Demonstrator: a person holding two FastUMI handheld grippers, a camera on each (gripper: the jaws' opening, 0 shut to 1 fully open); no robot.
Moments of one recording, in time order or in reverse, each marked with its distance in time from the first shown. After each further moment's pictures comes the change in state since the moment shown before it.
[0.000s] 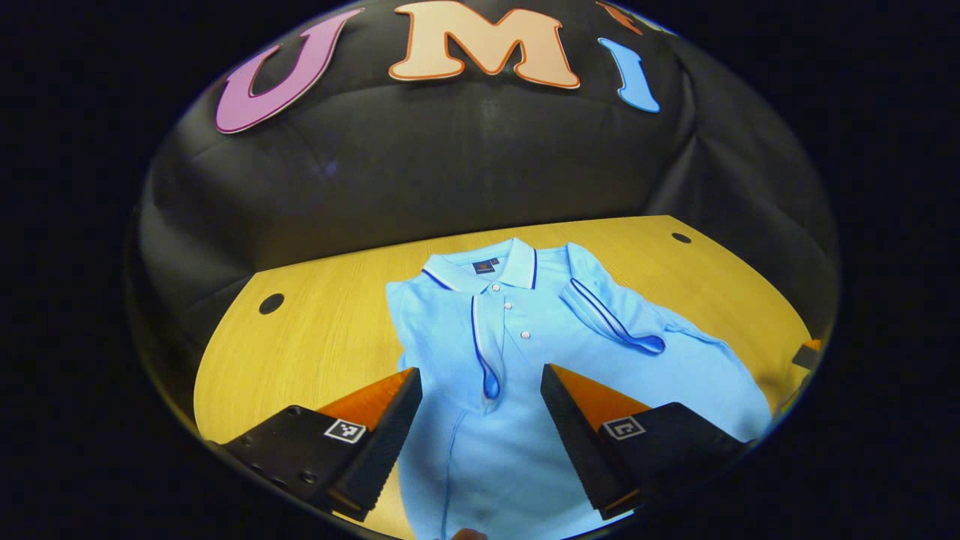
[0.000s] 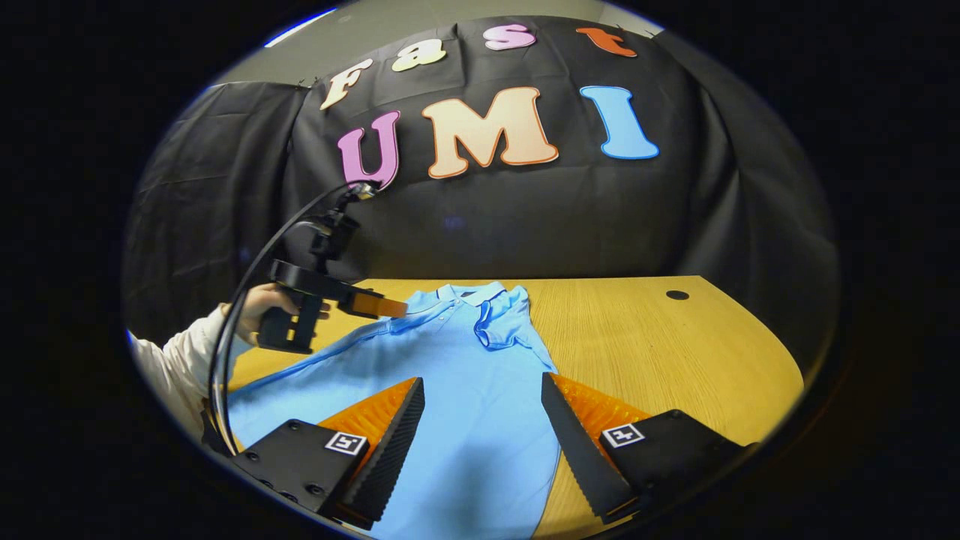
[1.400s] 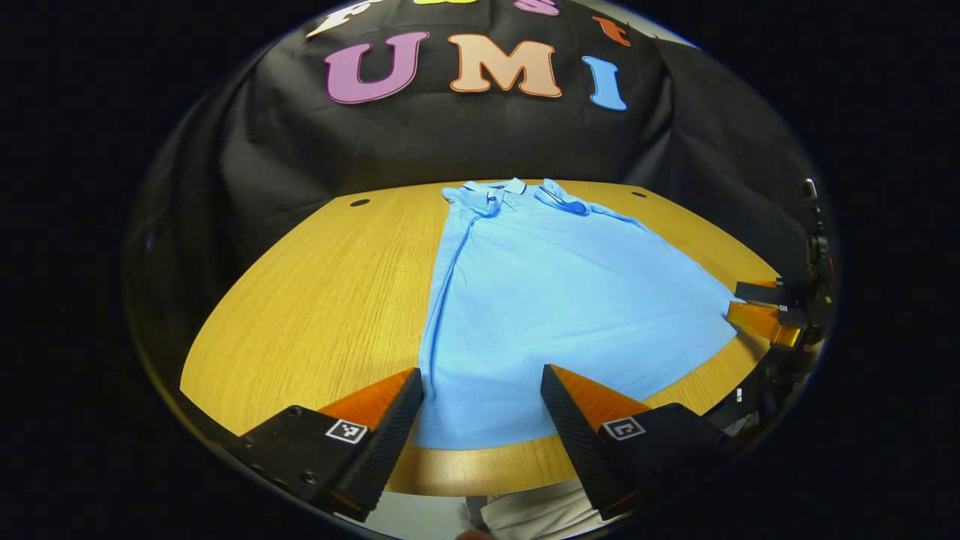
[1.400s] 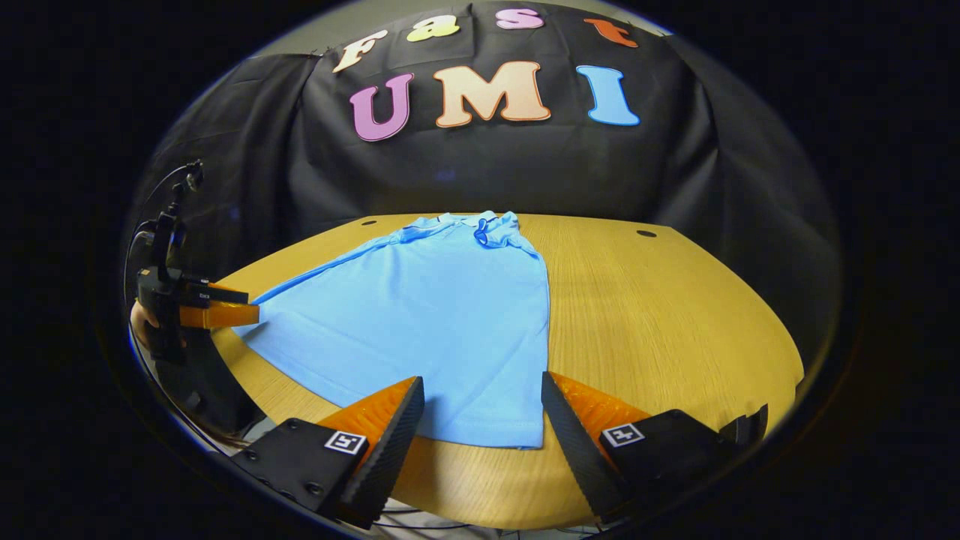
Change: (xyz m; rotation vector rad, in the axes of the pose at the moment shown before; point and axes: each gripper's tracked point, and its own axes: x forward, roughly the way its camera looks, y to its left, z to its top) left arm -0.229 -0.040 -0.209 -0.094 0.033 0.066; right arm -0.119 0.000 -0.119 -0.042 0.189 -0.066
